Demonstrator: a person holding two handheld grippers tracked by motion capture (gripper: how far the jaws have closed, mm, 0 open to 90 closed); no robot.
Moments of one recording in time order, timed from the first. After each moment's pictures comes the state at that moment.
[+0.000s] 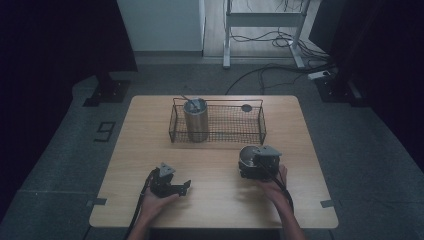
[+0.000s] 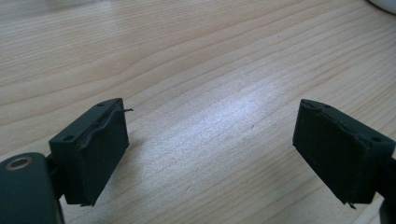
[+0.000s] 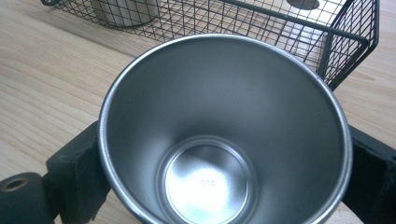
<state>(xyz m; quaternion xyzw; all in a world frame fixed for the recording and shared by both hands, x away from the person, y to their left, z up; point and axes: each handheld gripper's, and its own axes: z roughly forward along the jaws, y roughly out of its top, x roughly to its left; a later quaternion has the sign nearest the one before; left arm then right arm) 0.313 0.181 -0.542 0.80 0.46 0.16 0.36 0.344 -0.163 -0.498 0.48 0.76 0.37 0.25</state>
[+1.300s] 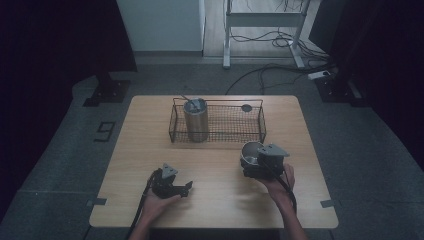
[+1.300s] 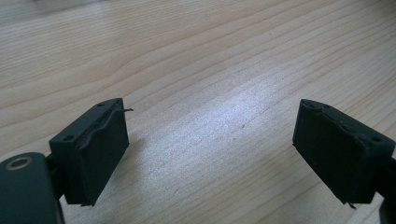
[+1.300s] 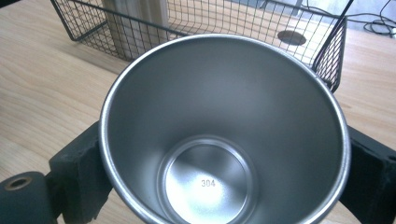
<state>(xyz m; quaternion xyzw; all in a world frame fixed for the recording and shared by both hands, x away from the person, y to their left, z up) 0.311 0.175 -0.543 0.80 0.45 0.16 0.36 0.328 -0.170 -0.465 0.47 0.74 0.41 0.26</state>
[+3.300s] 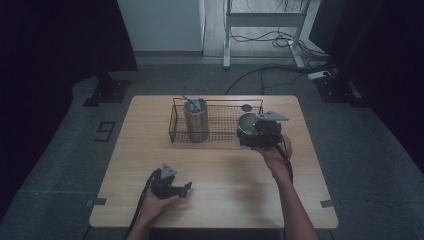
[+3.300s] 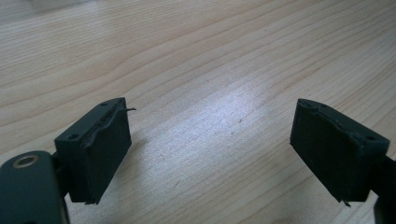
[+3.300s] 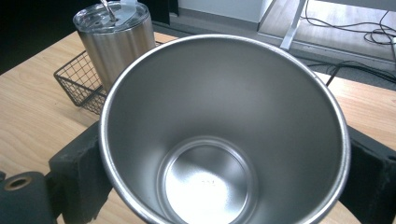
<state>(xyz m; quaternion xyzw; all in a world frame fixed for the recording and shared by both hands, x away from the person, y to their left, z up) 0.310 0.179 -0.541 0.81 0.44 0.15 0.36 0.388 -0.157 -0.393 0.48 0.73 0.42 0.25</state>
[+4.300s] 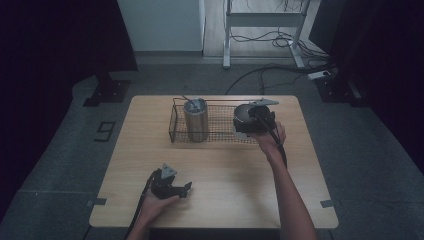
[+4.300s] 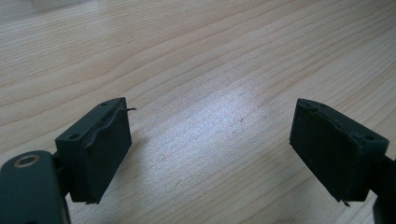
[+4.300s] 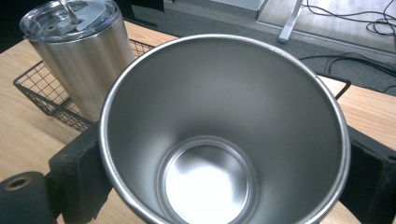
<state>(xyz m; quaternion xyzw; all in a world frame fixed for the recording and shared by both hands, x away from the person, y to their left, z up) 0.310 0.178 -0.542 0.81 0.44 0.16 0.36 0.442 -0.148 -0.398 0.48 0.74 0.40 0.24</state>
